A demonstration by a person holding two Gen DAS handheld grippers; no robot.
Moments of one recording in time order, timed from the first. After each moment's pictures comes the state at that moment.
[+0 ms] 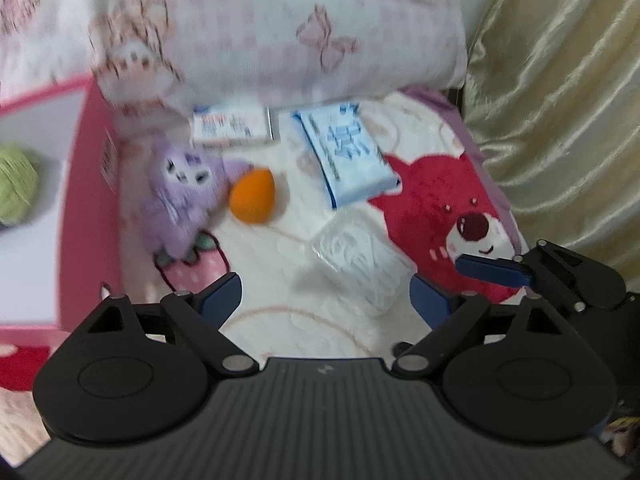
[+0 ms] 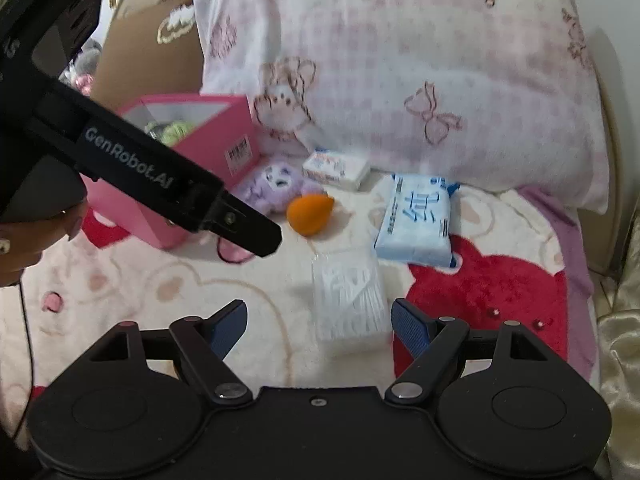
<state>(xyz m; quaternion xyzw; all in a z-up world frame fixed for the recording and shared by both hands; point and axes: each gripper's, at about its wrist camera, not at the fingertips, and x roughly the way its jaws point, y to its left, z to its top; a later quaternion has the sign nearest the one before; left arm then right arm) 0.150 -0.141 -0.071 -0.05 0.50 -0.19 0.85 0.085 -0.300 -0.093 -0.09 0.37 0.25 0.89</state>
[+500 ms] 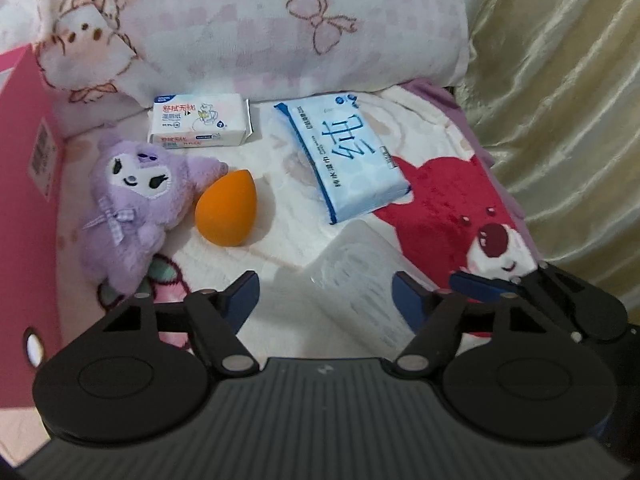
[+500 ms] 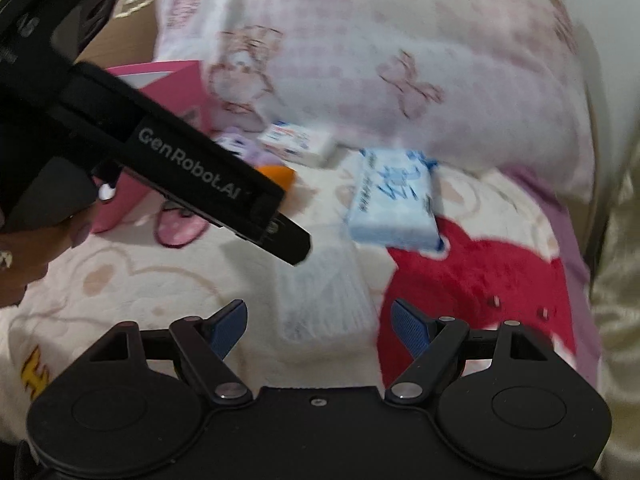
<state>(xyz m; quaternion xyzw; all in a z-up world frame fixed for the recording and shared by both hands) 0.186 -0.153 -0.132 -0.06 0.46 -0.23 0.85 0.103 -0.295 -0.139 -0.09 0.37 0.18 0.91</state>
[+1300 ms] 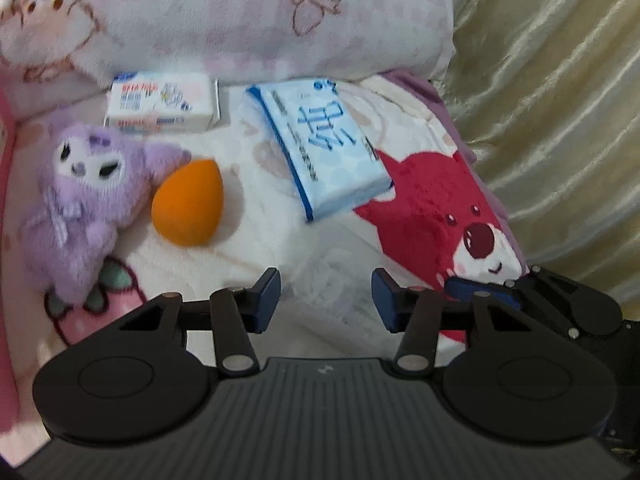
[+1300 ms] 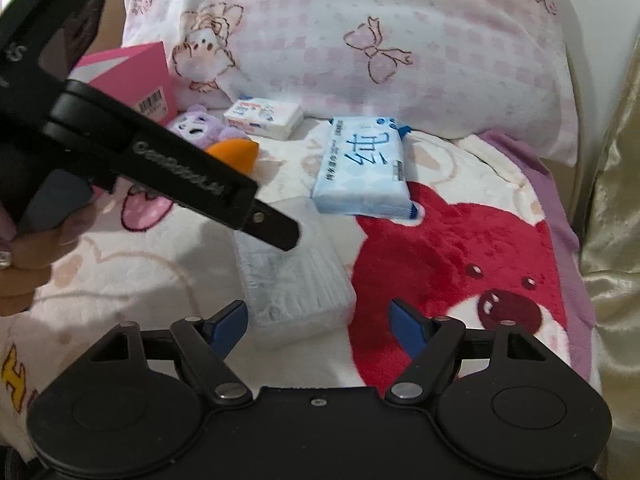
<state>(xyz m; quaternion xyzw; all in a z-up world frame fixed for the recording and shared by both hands) 0.196 -0.156 -0.154 -0.10 0.48 -0.28 0.83 0.108 -0.303 -0.143 -0.10 0.40 0.14 0.90</state>
